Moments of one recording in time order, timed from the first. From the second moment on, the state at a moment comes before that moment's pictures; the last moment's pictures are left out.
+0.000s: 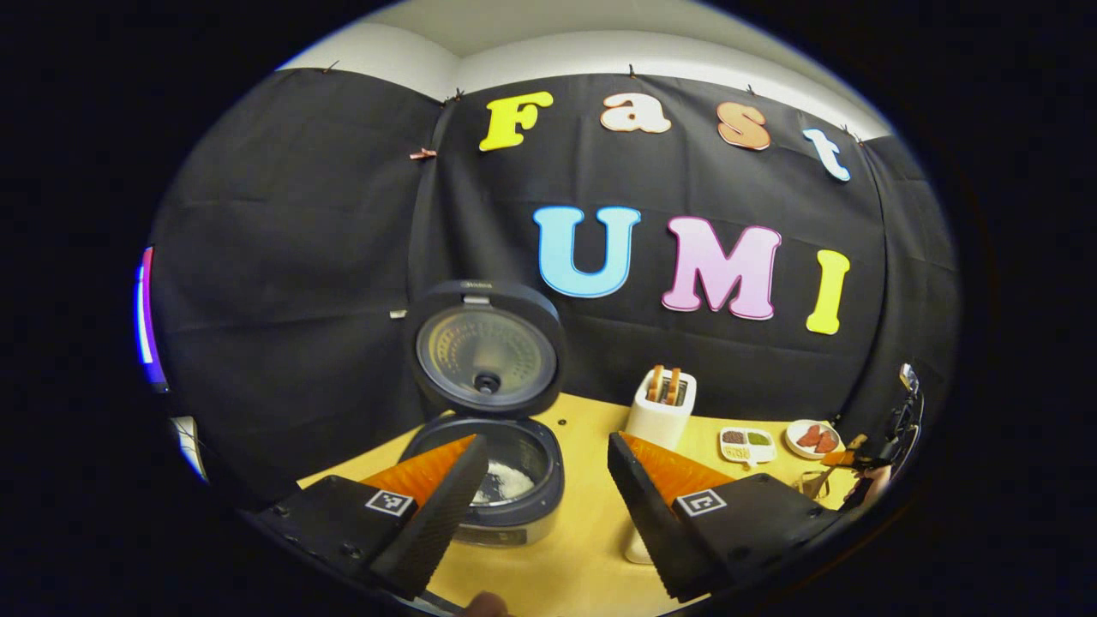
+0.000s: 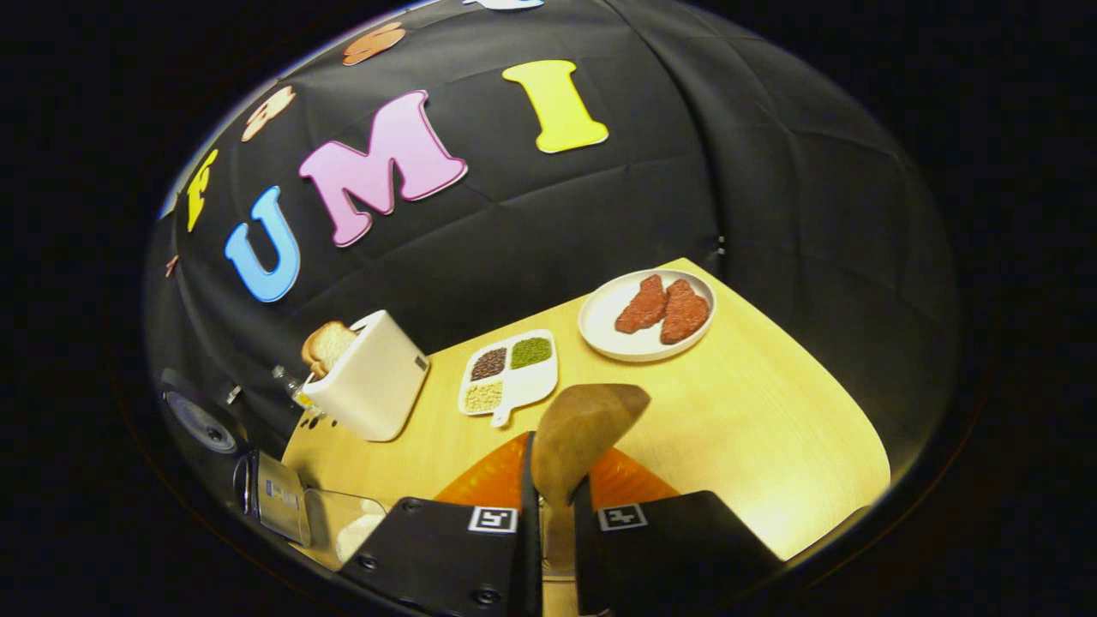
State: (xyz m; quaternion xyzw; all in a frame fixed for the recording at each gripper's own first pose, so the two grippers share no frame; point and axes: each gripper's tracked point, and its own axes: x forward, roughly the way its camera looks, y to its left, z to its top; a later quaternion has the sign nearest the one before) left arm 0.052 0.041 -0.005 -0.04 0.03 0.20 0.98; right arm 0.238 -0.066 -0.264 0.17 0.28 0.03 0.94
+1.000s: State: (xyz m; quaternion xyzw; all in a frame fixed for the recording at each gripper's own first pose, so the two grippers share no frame) left arm 0.185 0.190 0.123 0.03 -0.13 0.17 0.98; right arm 0.078 -0.092 -0.157 0.04 0.21 -0.03 0.98
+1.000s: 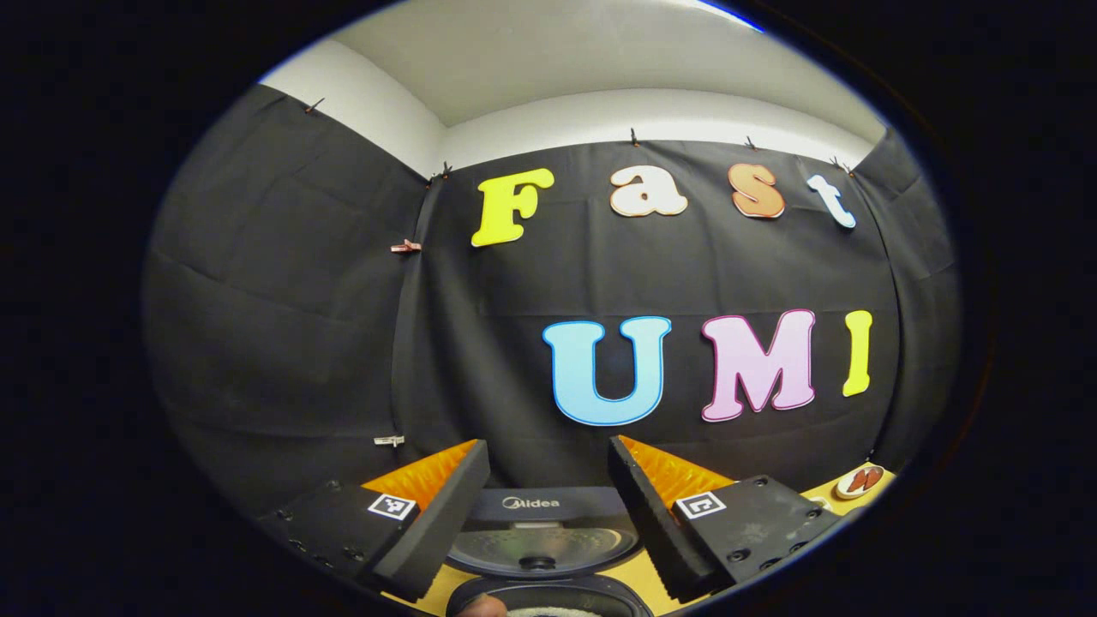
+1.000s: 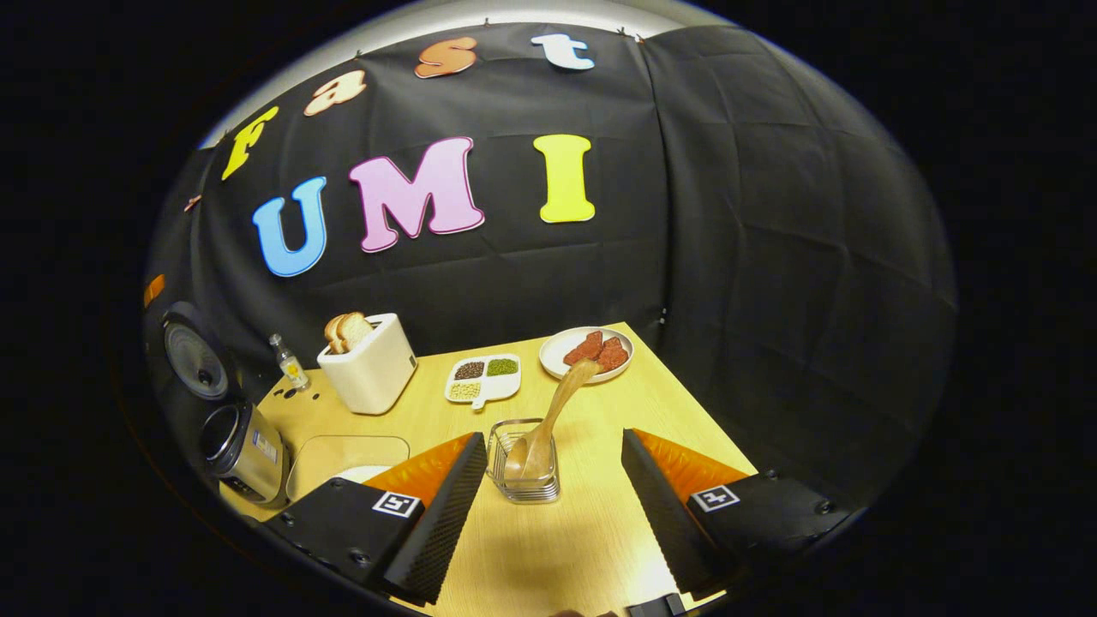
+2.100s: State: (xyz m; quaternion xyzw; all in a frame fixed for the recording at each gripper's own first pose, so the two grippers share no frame) left arm 0.133 0.162 0.008 -0.03 0.10 0.17 0.98; right arm 0.050 0.000 -0.178 0.04 0.23 0.06 0.97
